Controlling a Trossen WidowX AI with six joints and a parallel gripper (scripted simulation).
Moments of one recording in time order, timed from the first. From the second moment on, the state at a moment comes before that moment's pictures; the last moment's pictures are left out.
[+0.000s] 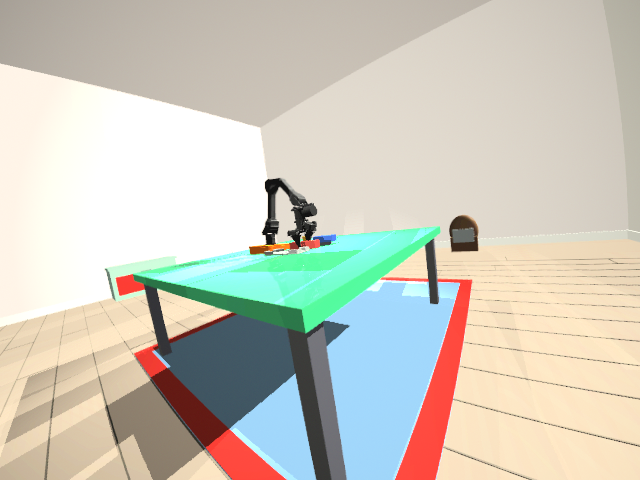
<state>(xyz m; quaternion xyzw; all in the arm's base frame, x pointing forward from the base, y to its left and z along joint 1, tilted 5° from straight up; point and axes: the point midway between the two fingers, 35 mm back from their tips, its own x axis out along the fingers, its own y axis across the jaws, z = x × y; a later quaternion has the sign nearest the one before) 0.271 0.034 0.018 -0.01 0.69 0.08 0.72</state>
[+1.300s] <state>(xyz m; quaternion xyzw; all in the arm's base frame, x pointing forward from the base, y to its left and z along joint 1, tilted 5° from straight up) 0.276 0.029 0.080 -0.01 0.69 0.07 0.72</state>
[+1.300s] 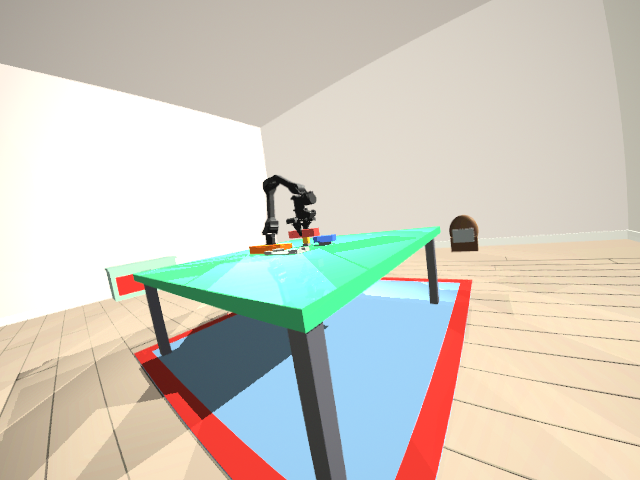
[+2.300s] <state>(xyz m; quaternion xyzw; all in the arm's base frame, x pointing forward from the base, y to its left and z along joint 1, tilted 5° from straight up) 0.273 0.006 0.136 -0.02 0.69 0.07 0.72</state>
